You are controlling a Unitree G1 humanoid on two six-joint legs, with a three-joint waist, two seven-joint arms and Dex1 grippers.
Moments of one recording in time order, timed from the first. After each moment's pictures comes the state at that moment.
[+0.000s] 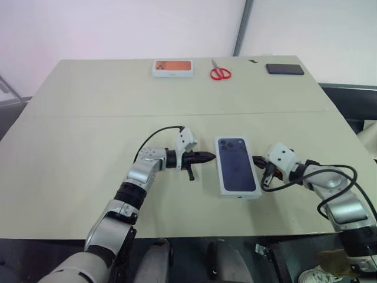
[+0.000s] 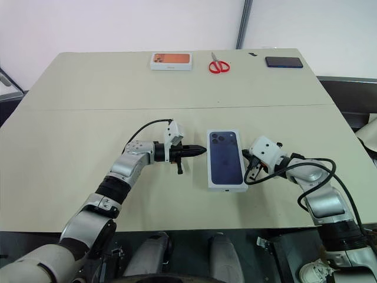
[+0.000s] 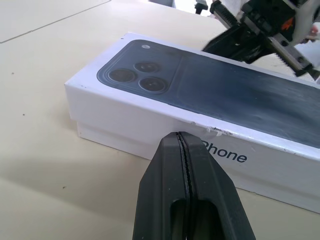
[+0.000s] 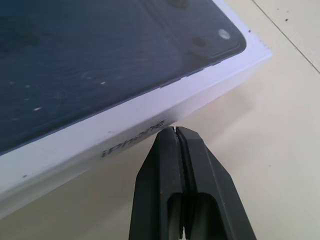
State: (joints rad) left arm -0.69 0.15 -0.19 0.55 -0.19 0.14 -1.09; right arm -0.22 -0.76 0.01 -0.02 0.08 0.20 0.78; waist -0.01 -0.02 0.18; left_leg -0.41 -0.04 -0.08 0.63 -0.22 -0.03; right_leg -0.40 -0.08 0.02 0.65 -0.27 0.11
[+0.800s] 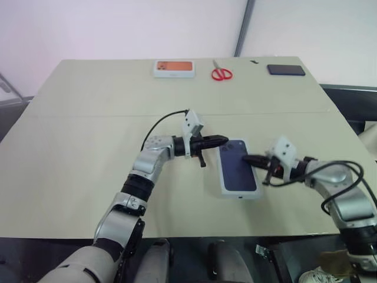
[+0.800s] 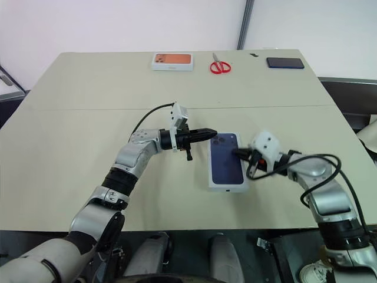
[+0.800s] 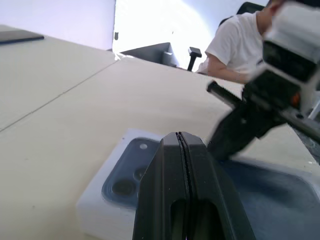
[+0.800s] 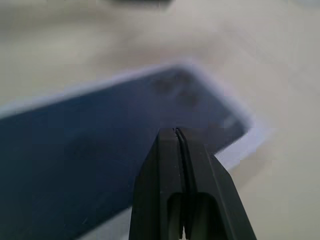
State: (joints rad) left arm -0.77 0.08 -0.16 0.52 -0.26 0.20 -1.05; right arm -0.17 -0.78 0.00 -0.15 0.24 0.31 0.92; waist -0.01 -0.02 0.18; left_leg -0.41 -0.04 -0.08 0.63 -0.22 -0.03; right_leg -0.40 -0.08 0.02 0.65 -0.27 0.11
